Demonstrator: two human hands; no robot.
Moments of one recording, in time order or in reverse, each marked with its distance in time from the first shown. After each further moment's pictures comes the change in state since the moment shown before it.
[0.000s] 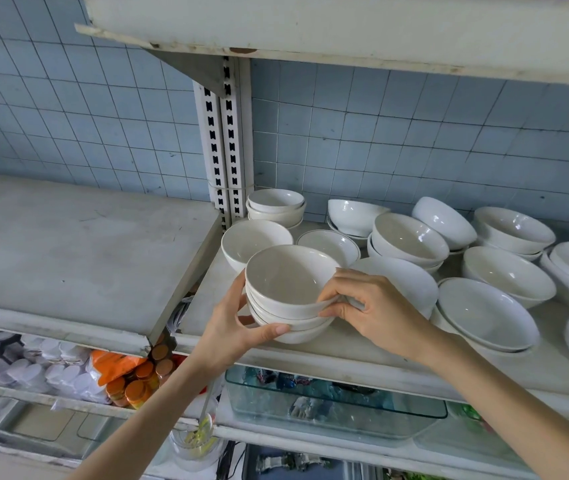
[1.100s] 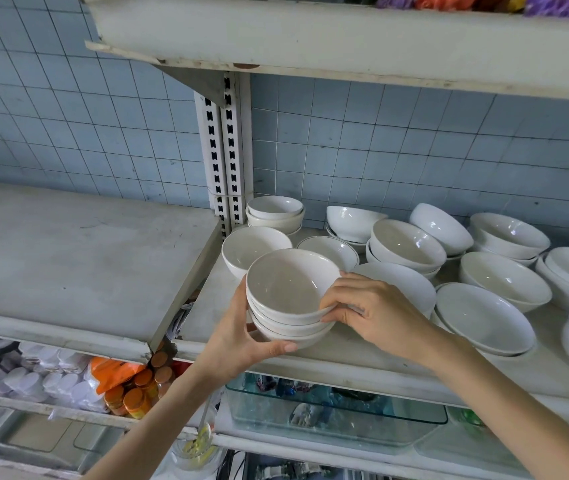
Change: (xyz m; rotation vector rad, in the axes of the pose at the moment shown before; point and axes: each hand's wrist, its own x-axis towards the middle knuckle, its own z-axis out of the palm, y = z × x) left_hand -0.005 0.005 0.004 0.079 -0.054 0.011; right_hand -0.001 0.002 -0.005 -0.187 -0.054 -0.052
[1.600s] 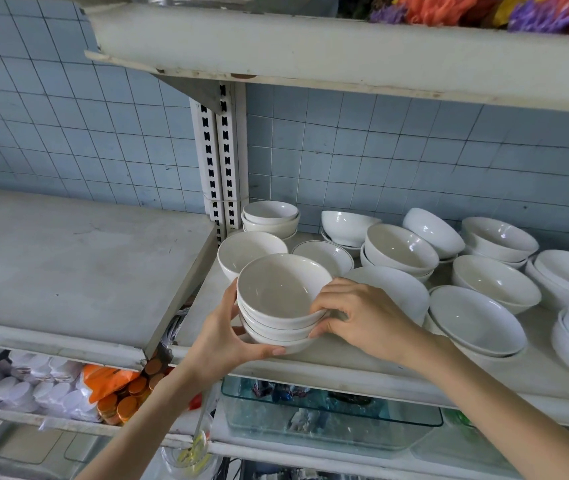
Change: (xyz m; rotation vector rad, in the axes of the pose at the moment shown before) left_hand 0.002 -0.005 -0.011 -0.020 0.033 -0.039; right_hand 0.007 -0.010 0.004 -0.040 -0.051 0.105
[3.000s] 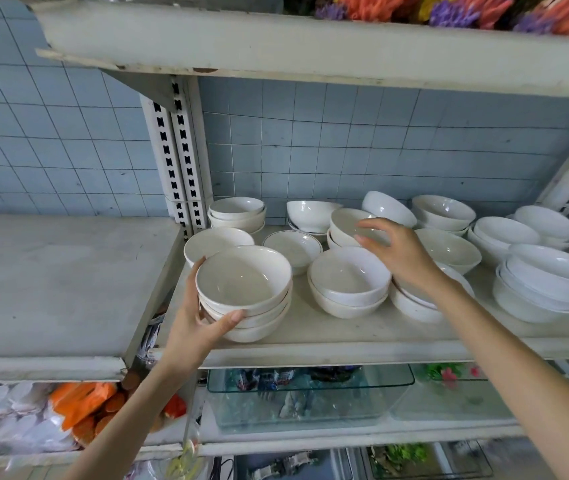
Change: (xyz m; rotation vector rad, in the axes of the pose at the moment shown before) left_hand 0.000 0.000 -0.011 -0.142 0.046 0.140; right_hand -0.022 0.065 -0.053 0.067 0.366 0.532
